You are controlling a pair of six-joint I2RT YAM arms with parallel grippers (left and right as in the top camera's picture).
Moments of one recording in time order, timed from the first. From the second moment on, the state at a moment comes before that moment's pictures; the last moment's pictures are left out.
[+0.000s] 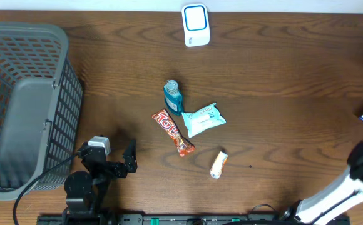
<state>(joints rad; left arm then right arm) -0.01 0.02 0.12 -0.41 0.24 -0.17 -0.62 2.03 1.99 -0.98 0.27 0.14</state>
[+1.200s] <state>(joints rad) -0.01 0.02 0.12 -0.41 0.24 -0.17 0.15 1.80 1.99 -1.66 -0.24 0.39</state>
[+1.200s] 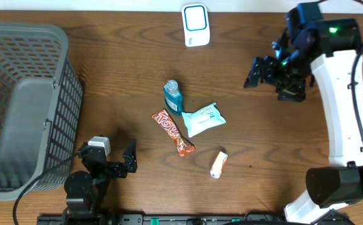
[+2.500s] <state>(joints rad) -0.01 0.02 0.12 -0.41 0.24 -0.17 0.65 1.52 1.01 -1.03 -0.18 0.81</state>
